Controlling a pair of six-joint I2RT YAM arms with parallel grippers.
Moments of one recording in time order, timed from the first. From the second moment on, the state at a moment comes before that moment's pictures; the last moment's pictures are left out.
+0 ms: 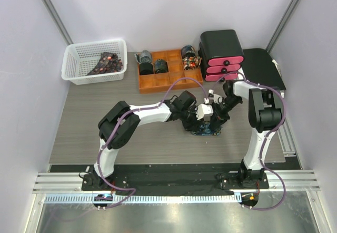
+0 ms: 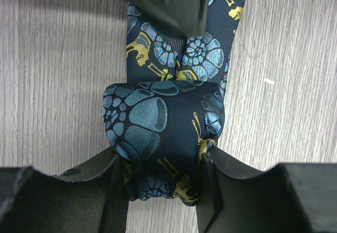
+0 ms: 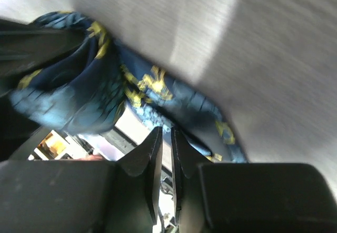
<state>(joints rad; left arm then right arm) -0.89 2.05 1.36 -0.20 0.42 0.39 0.07 1.98 1.24 -1.02 -0.62 -0.21</state>
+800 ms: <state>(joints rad) -0.82 1.98 1.19 -0.02 0.58 0.33 0.10 2.06 1.25 -1.06 -0.61 -0.11</state>
